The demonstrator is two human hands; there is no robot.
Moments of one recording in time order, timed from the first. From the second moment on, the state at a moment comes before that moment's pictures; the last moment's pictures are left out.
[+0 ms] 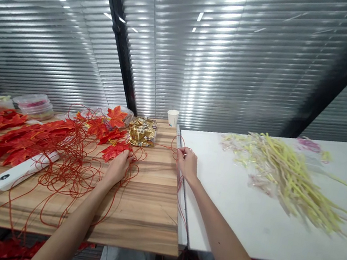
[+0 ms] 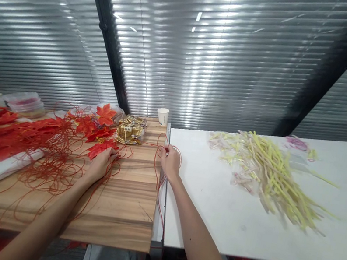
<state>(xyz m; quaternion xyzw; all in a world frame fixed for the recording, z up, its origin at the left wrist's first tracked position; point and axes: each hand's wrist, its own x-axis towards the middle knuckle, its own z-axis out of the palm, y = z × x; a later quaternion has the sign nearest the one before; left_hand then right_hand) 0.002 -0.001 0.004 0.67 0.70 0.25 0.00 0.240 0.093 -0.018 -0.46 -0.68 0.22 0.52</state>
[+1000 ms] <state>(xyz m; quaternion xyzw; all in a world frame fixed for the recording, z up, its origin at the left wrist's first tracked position) -0.004 -0.005 0.008 0.73 0.66 0.11 -0.15 0.257 0.104 -0.005 -0.43 -0.44 0.40 0.68</state>
